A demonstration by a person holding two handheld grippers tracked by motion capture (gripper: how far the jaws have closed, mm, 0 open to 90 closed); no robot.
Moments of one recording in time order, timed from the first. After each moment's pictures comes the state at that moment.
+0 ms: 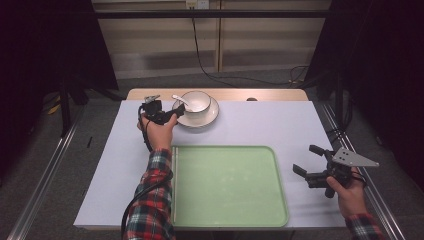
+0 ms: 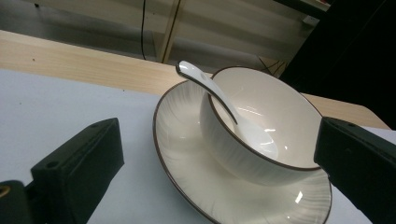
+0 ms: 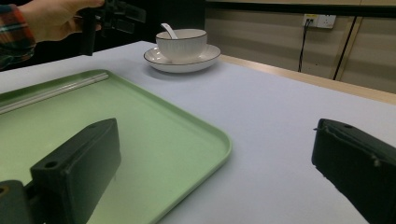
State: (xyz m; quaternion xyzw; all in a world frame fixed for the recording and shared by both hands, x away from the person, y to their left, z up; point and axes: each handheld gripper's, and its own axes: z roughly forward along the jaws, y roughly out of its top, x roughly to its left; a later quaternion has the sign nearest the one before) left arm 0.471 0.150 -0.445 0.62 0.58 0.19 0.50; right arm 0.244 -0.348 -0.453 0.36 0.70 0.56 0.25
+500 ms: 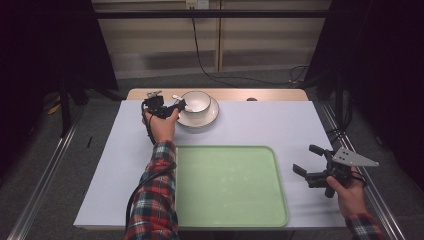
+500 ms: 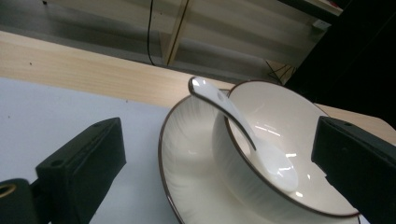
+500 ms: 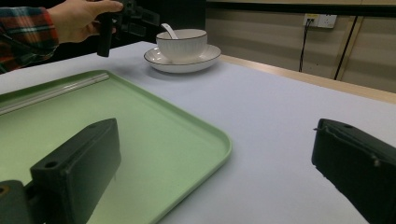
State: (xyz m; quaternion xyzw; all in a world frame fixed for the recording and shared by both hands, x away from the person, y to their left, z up) left arm 0.500 0.146 -0.451 0.60 0.59 0.20 0.50; right arm 0.245 -0.348 -0.453 0.36 0.70 0.56 0.25
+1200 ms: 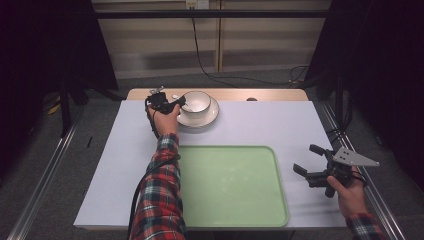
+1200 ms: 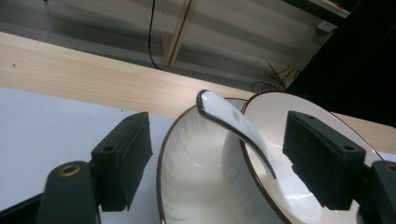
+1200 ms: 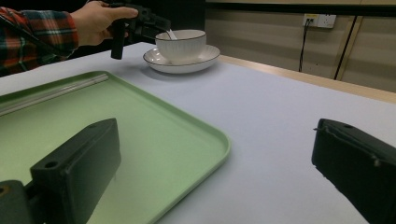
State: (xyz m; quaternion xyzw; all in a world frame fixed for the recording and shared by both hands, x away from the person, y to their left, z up) left arm 0.525 0.139 -0.464 0.60 0.60 0.19 0.50; right arm 0.246 -0.351 -0.454 0.36 0.70 0.56 0.25
